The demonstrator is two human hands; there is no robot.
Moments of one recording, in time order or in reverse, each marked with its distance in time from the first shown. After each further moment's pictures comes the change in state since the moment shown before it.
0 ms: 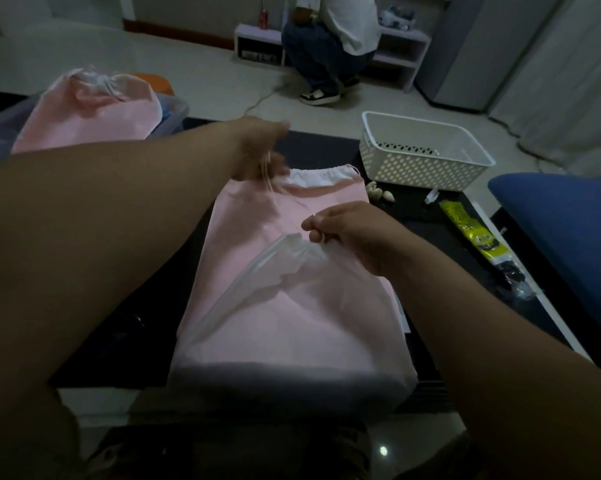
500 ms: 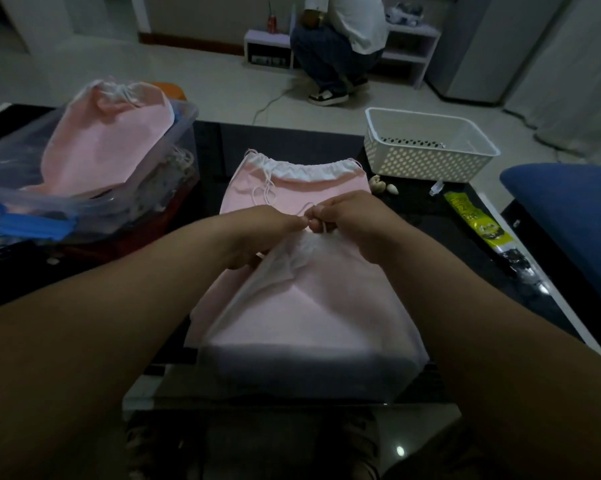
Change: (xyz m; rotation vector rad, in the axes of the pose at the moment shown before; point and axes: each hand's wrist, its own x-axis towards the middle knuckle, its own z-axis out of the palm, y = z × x) left_hand -0.084 -0.091 0.029 0.254 -0.159 -0.084; right_hand -0.014 -0.006 0.006 0.048 0.059 -0.040
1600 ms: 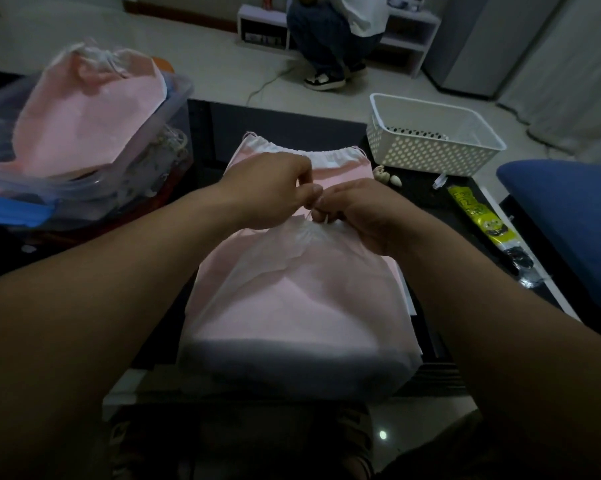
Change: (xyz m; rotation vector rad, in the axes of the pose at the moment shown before) left_hand 0.006 0.028 -0.019 0.798 0.351 0.567; right_hand 0.010 0.002 0.000 -0.007 -0.089 -0.030
